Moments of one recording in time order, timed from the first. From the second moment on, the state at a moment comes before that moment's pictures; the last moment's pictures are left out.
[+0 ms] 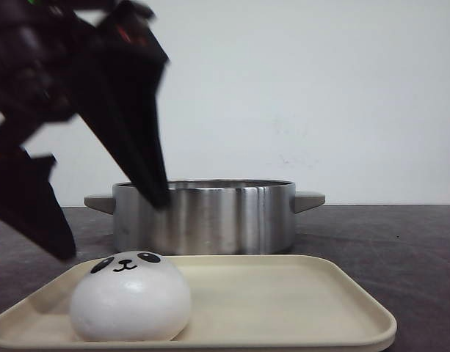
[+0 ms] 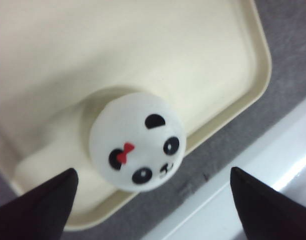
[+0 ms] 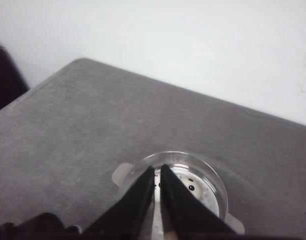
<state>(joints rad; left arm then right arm) -0.75 1.35 0.87 -0.69 0.35 -0.35 0.86 1.40 2.07 -1.05 0.24 0.24</state>
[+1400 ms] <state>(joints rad) -0.76 1.29 1.12 -0.51 0.04 -0.28 0.86 1.40 2.07 -1.09 0.24 0.24</state>
